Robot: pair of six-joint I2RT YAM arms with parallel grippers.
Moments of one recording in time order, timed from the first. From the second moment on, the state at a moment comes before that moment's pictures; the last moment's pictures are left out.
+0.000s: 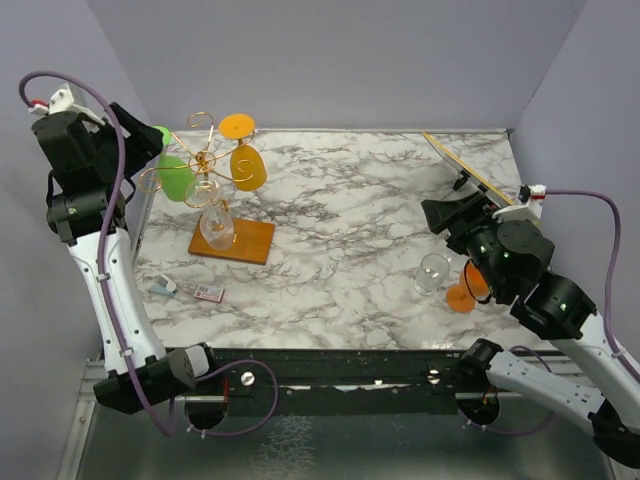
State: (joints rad) left arm 0.42 1.23 1.64 -0.70 0.31 -0.50; right arm 0.77 0.68 1.02 -0.51 0.56 0.91
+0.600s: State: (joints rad) left arm -0.24 1.08 1.67 -0.74 0.16 -0.16; right arm 0.68 1.17 1.25 -0.78 0.67 0.64
